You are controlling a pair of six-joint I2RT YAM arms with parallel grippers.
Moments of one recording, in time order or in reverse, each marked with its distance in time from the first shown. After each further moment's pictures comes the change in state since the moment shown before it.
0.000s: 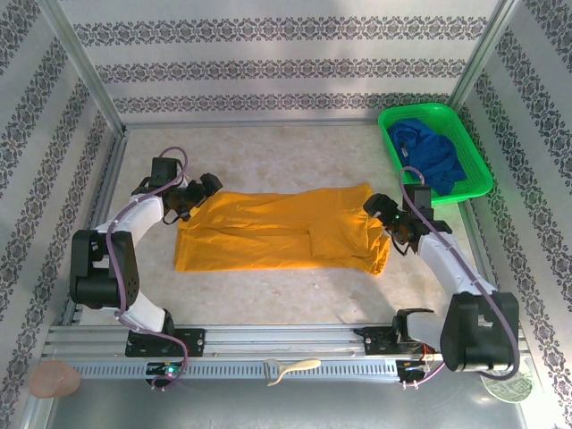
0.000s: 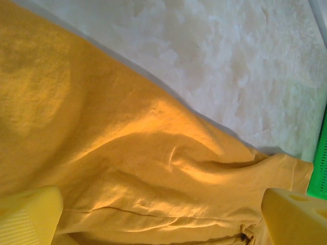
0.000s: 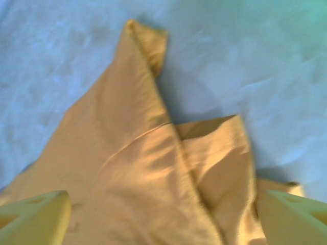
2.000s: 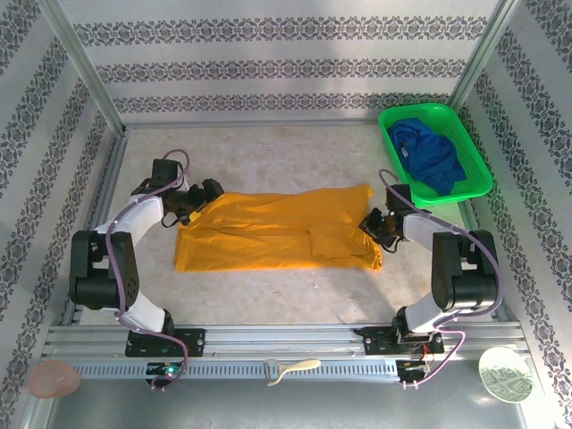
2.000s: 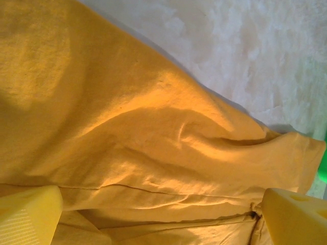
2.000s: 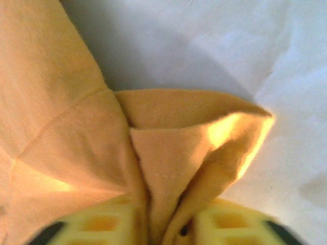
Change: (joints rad) left arm 0.000 0.008 -0.001 -0.066 0.026 0.069; right arm 0.047 0.355 0.041 0.083 -0.144 0.020
